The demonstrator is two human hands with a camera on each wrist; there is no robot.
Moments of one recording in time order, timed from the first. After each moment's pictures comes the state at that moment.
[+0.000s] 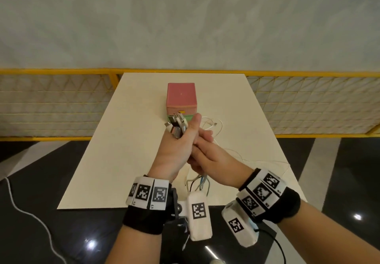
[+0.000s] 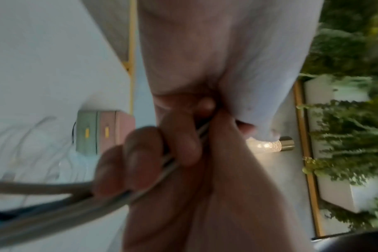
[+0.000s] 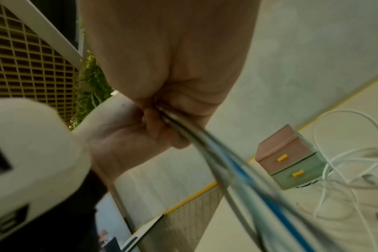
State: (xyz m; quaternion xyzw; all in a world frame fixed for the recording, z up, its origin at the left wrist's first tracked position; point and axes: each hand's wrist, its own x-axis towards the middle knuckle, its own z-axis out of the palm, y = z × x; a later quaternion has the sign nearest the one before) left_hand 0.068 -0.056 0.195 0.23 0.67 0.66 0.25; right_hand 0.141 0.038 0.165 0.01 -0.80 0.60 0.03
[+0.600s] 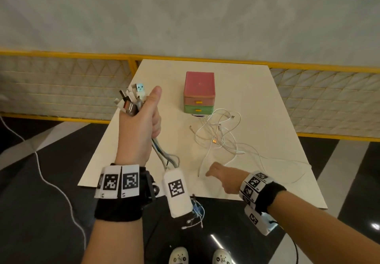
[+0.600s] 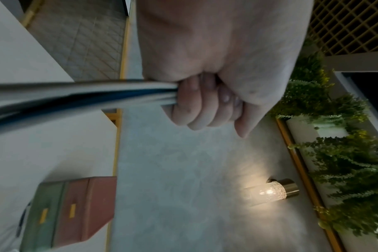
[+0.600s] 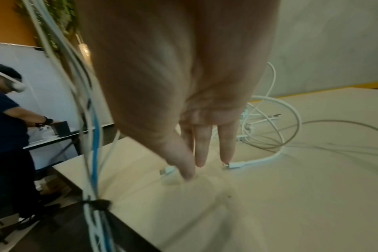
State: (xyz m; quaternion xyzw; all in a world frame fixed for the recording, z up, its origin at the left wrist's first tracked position) left_hand 0.016 -0.115 0.204 0.11 0.60 0.79 0.11; right_hand 0.130 0.081 0.022 -0.01 -0.95 0.16 -0.28
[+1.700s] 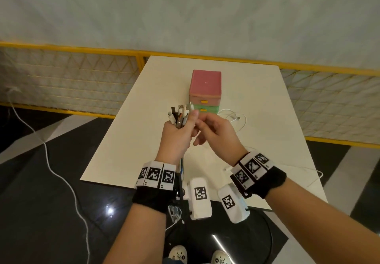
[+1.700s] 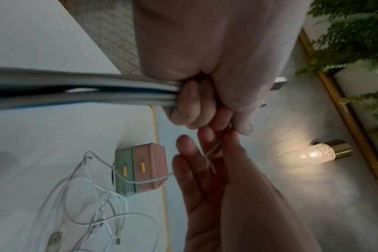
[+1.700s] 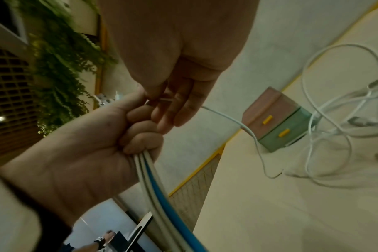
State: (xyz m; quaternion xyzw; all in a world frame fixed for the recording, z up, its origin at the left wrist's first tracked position) left_hand 0.027 -0.061 0.149 0.06 0.71 0.68 0.16; right_hand 0.076 0.052 0.132 -0.05 -0.75 0.65 0.13
